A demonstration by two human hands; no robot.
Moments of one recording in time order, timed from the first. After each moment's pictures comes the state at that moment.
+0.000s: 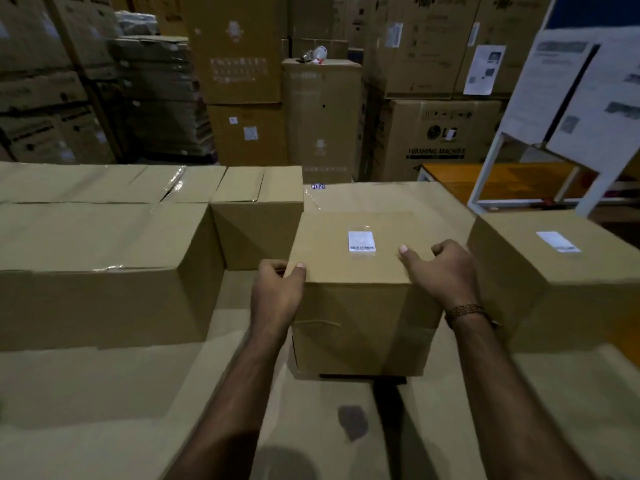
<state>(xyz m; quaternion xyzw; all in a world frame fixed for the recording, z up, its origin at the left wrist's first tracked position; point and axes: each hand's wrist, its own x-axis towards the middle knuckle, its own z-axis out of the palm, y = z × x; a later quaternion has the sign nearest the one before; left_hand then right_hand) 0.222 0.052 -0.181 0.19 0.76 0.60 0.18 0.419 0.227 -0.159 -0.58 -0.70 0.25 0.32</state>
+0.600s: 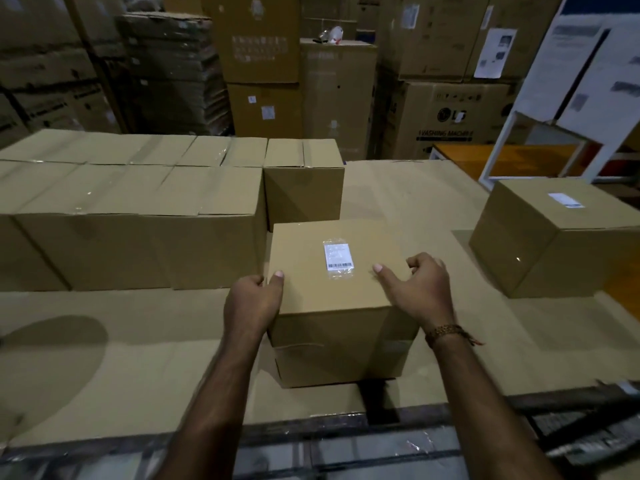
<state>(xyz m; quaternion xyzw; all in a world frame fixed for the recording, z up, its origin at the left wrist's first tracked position) 0.174 -0.166 -0.213 0.19 0.84 0.47 0.18 0.388 0.009 -0.206 -0.52 -0.74 0.27 0.34</state>
